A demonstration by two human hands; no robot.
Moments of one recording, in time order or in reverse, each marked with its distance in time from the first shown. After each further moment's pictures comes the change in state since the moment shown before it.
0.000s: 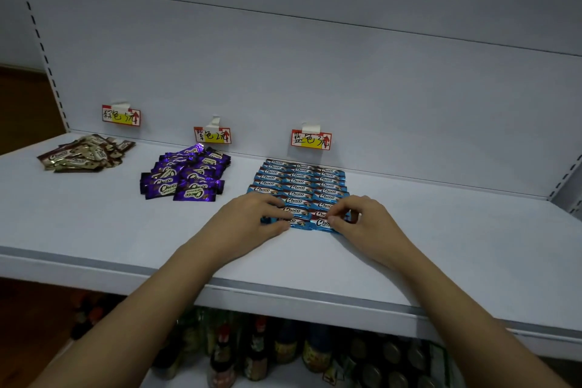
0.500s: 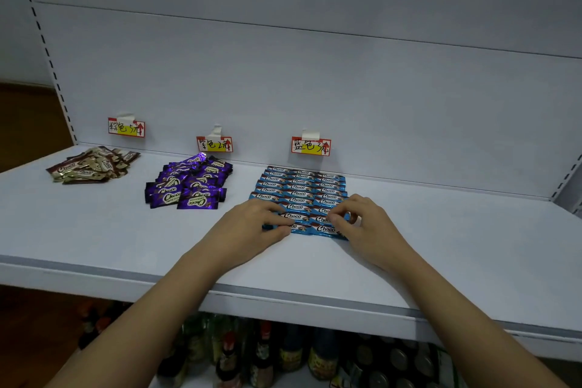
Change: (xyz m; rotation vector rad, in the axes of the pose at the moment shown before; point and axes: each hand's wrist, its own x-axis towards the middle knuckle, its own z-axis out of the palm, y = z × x) left_hand 0.000 0.001 0.000 0.028 -0.015 0.003; right_hand -0.001 -0.002 0.001 -0.006 0.013 -0.046
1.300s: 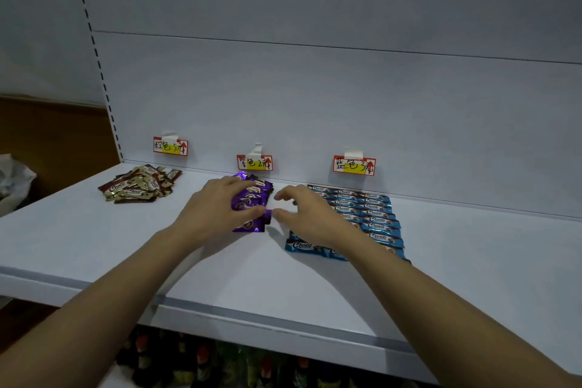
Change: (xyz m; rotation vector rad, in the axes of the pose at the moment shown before) left_hand -0.008 -0.108 -0.076 0.102 0.136 -0.320; right_hand 0.097 -0.105 0.100 -0.040 -0.244 -0.087
